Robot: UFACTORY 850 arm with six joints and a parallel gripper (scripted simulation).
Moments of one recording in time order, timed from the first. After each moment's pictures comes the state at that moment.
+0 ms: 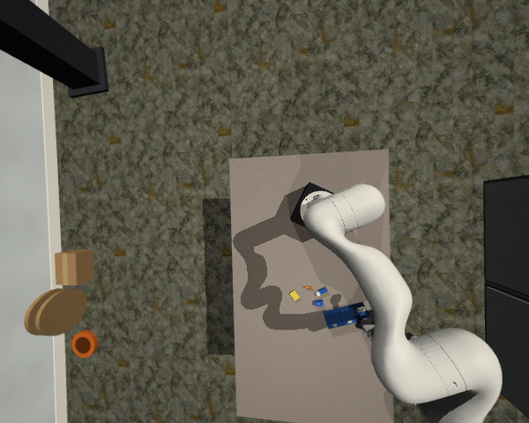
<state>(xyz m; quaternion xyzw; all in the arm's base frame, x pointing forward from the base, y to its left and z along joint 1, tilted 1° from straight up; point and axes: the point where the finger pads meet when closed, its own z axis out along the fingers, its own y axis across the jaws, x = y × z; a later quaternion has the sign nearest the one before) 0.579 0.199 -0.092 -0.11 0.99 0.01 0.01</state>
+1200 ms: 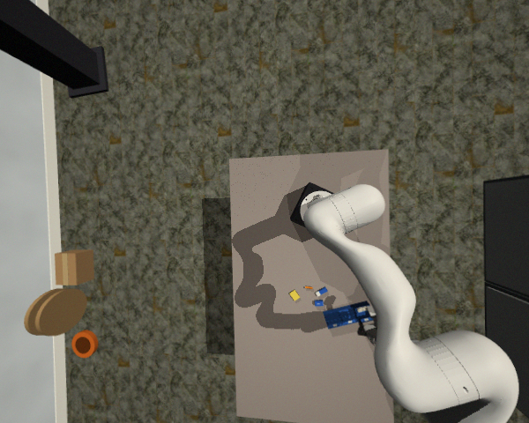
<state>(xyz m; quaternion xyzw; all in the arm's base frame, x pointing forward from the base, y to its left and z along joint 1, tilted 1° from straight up) 0.579 0.199 -0.047 -0.11 0.99 0.01 0.01</state>
